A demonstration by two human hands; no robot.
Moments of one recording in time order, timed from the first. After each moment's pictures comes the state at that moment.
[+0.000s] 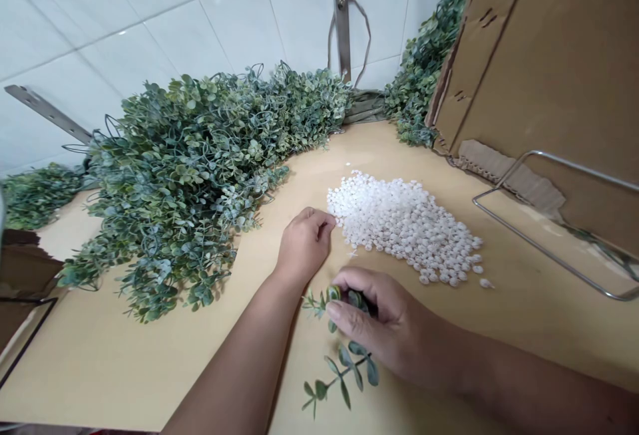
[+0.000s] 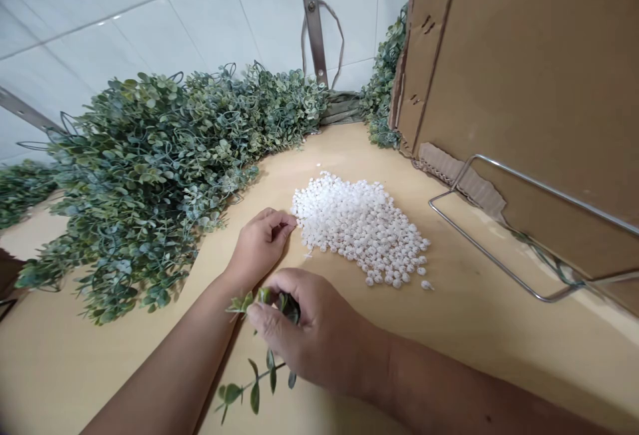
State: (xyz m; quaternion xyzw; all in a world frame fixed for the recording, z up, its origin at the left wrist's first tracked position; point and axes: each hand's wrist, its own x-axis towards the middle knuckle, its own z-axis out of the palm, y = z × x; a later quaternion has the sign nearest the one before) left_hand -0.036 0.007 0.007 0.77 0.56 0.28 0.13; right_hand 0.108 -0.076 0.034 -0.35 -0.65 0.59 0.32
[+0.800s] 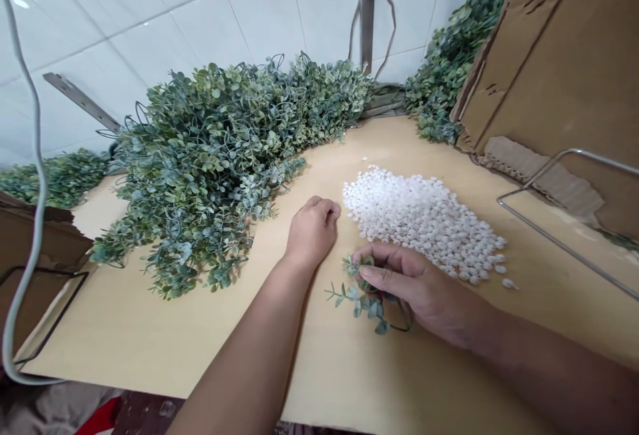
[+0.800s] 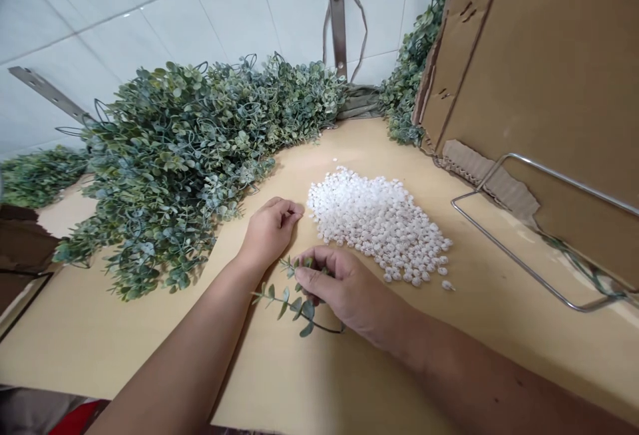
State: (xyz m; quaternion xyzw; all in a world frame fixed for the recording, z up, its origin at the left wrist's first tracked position) left_hand -0.046 0.013 0.008 0.75 0.60 0.27 0.11; right_hand 0.110 -0.060 0.028 -0.38 -0.47 0.72 0.34
